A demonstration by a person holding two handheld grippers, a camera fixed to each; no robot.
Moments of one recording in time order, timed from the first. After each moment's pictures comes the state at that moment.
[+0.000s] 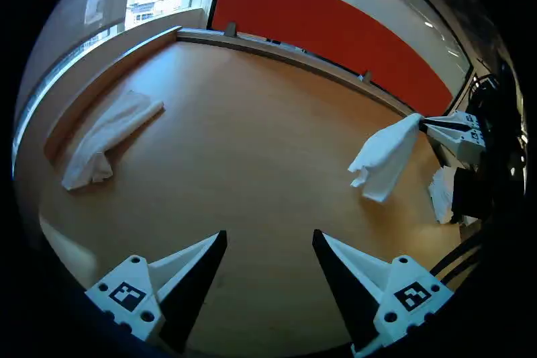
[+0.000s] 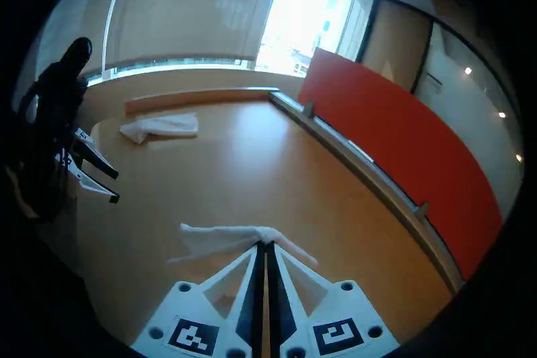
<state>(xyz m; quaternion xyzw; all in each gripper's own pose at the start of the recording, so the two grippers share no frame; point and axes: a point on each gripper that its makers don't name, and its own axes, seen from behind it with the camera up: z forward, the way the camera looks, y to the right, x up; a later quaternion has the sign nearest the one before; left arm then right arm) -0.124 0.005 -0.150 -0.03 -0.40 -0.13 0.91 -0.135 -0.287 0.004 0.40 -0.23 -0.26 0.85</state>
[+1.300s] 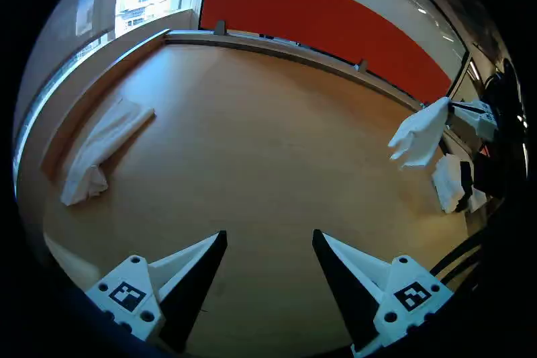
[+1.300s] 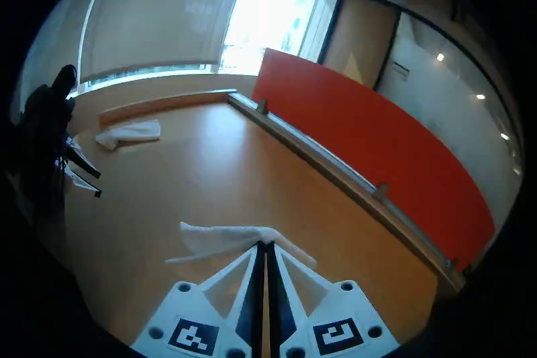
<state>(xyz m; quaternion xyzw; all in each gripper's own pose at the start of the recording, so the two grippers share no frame) -0.127 0.012 -0.137 -0.04 -0.41 -0.10 0.91 -0.089 -0.180 0.033 0.33 -0.23 -0.24 0.88</state>
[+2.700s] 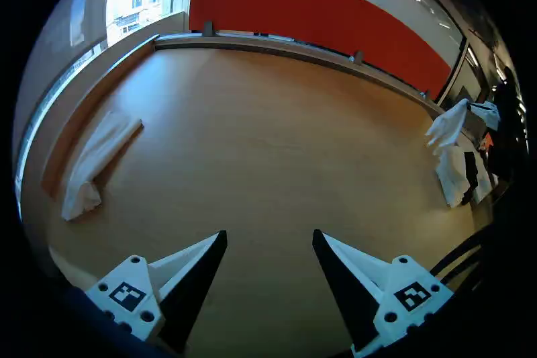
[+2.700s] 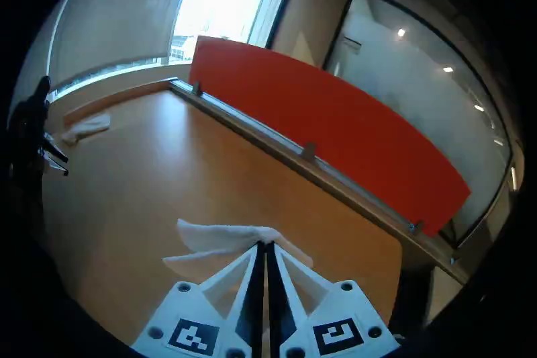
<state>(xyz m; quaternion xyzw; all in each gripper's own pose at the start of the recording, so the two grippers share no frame) -0.127 0.034 -0.118 -0.04 -0.42 -0.07 0.90 -0.067 0.023 0.075 0.23 -0.25 -0.23 0.91</state>
